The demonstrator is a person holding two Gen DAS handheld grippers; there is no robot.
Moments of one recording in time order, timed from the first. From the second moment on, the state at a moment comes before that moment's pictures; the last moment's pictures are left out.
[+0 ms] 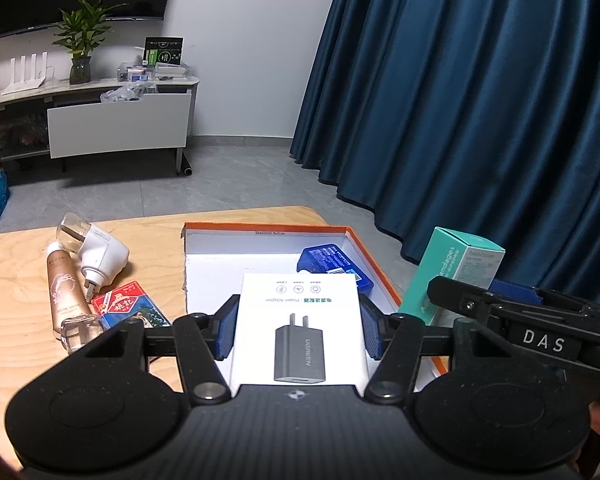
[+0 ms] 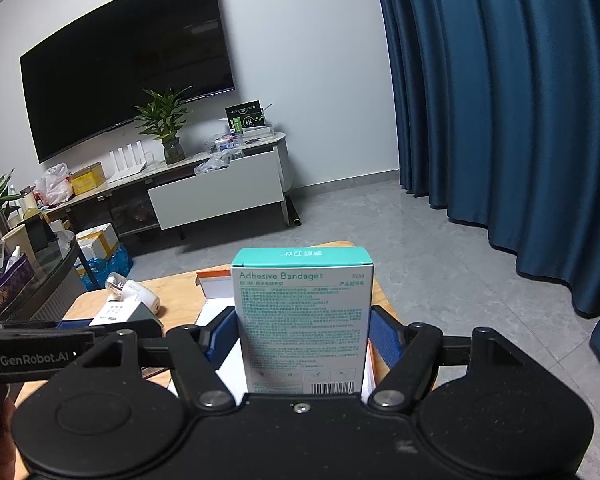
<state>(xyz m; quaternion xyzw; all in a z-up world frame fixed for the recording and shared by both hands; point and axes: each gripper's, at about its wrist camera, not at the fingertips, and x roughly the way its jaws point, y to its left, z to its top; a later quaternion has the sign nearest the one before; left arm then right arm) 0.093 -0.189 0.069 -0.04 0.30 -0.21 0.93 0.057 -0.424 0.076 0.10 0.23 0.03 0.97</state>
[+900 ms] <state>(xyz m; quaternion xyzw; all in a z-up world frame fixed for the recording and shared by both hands) 0.095 -0.190 0.064 -0.04 0.31 -0.21 0.93 0.062 -0.421 0.066 0.11 0.23 0.03 0.97</state>
